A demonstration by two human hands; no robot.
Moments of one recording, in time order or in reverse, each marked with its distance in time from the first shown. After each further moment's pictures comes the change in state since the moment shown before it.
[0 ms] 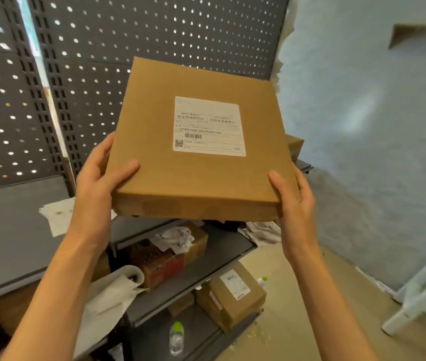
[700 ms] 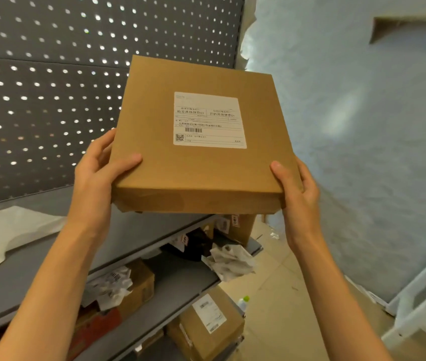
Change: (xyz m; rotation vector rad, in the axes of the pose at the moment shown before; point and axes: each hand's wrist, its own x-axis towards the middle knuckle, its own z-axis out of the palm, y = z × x) left_hand 0.082 -0.065 0.167 -0.007 -0.001 -0.056; right_hand 0.161 0.038 -0.107 0.003 0.036 -0.057
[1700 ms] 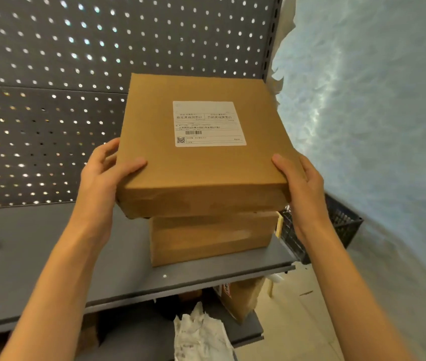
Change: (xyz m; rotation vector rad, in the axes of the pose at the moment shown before) left_hand 0.105 -0.039 0.171 0.158 0.391 -0.055; right_hand 0.276 0.058 -0.038 0.120 -0.425 0.102
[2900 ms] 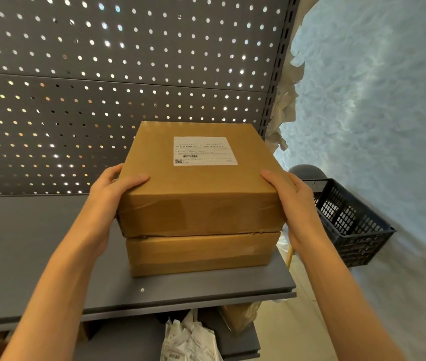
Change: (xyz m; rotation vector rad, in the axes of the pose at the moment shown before) left_hand 0.020 -0.041 0.032 0.149 0.061 -0.230; right_hand 0.058 0.047 -0.012 -0.071 -0.116 0.282
